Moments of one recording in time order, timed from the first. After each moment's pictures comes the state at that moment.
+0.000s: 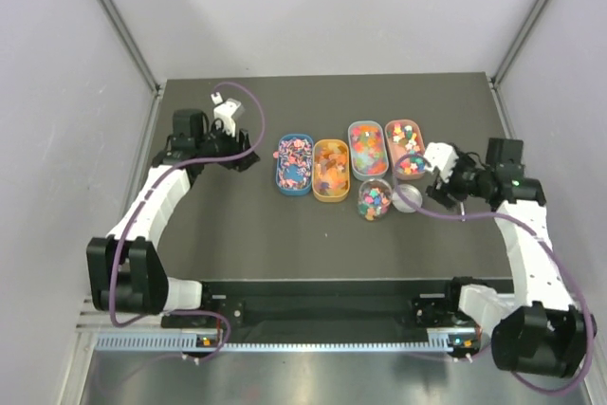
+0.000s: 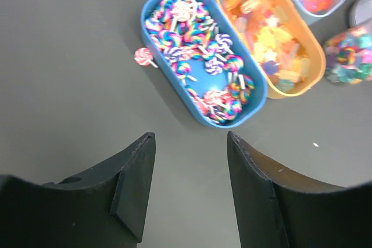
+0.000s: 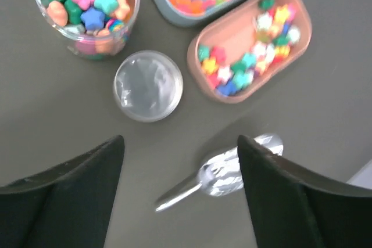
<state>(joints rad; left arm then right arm) -0.07 1.33 1.01 -0.33 0.60 0.13 -0.15 1.01 0.89 -0.80 -0.67 -1.11</state>
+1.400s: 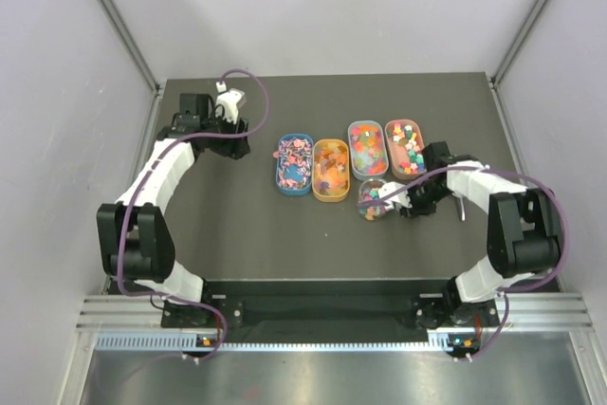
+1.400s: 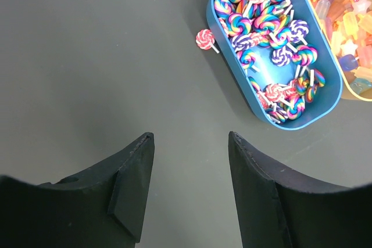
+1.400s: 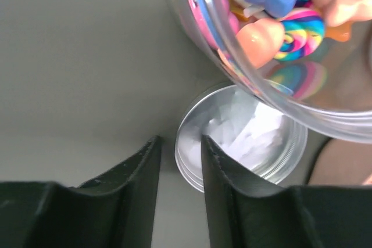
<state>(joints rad) -0.07 1.54 1.23 -0.50 0.40 0.24 0.15 1.55 0.86 -0.77 -0.45 -1.61</state>
